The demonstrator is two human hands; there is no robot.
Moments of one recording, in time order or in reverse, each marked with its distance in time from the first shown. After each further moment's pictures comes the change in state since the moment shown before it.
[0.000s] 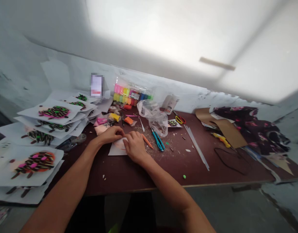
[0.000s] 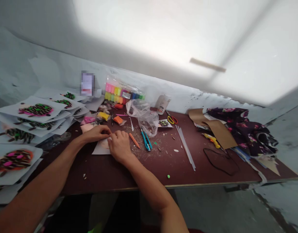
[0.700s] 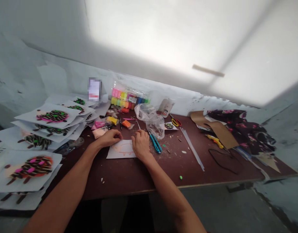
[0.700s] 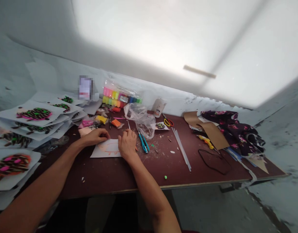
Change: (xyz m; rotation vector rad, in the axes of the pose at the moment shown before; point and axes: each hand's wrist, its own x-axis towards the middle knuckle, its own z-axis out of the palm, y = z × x) left_hand 0.001 0.000 0.003 -0.026 0.004 -0.011; right_hand 0.002 0.034 0.005 -0.041 0.140 0.282
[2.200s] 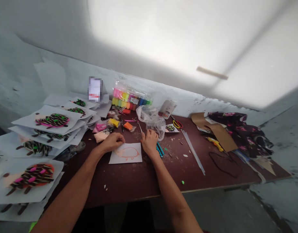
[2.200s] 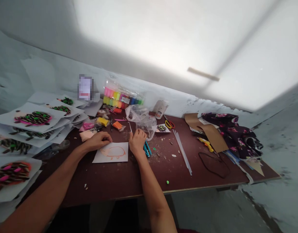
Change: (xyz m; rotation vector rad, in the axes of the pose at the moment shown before) left_hand 0.003 -0.003 0.009 0.057 0.034 0.023; right_hand 0.030 0.041 0.015 -0.081 0.017 0.241
